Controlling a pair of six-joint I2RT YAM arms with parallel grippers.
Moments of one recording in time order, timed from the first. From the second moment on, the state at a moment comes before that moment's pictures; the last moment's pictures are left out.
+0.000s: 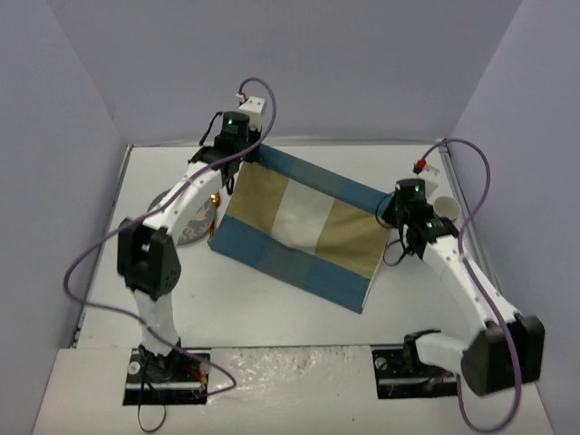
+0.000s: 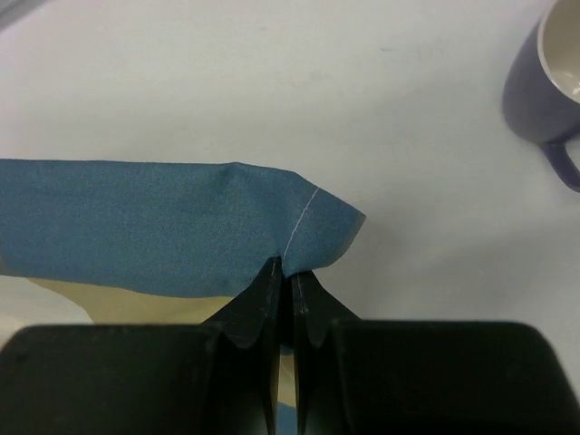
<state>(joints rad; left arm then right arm) -0.40 1.83 1.74 -0.34 -0.10 -0.05 0.23 1.13 0.91 -0.39 0.31 0.53</state>
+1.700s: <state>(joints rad) -0.48 2.17 1.63 -0.36 -0.17 -0.39 0.15 1.77 0.95 -0.03 -0.05 0.37</state>
